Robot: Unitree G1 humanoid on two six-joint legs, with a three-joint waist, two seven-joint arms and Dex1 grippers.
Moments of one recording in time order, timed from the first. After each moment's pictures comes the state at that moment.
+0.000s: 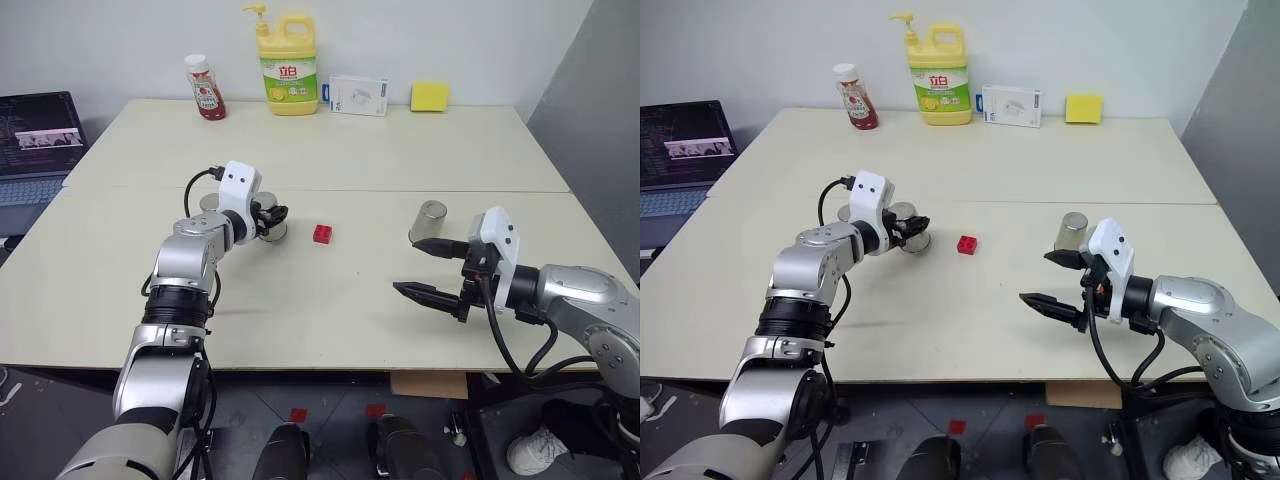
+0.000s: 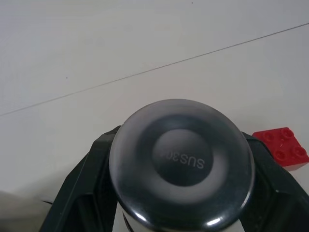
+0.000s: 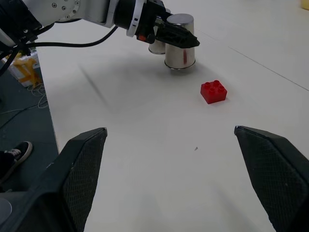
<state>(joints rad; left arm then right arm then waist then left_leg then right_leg) -0.80 0.42 0.05 0.44 -0.15 0.61 -0.49 -0.33 -0.76 -0.05 -0.55 0.72 0.82 0.72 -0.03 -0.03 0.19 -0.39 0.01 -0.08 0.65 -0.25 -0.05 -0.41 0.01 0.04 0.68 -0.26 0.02</state>
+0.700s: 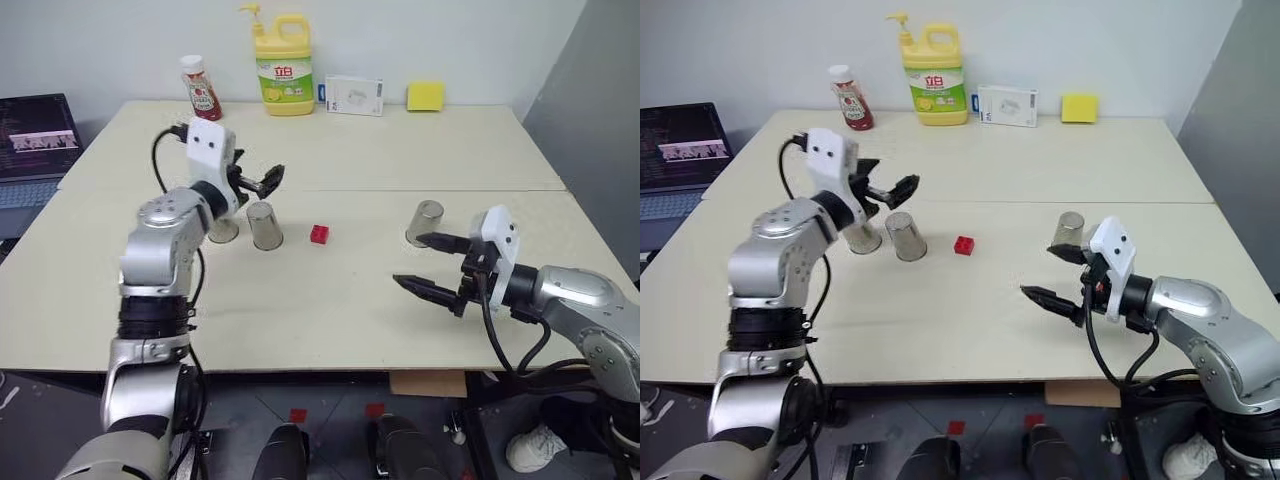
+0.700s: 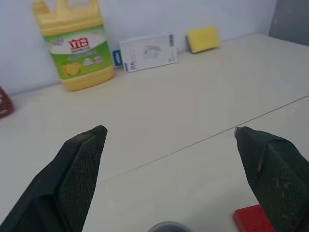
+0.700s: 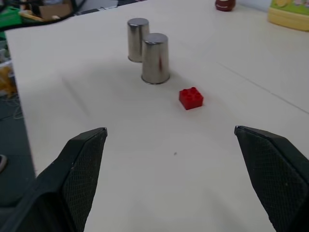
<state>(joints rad) -0.71 0.53 0.14 0.03 -0.22 0.62 -0.49 -0.31 -0.71 -0.06 -0.53 0.63 0.73 0.67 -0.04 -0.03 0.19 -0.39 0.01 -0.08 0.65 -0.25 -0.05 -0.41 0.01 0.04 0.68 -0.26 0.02</state>
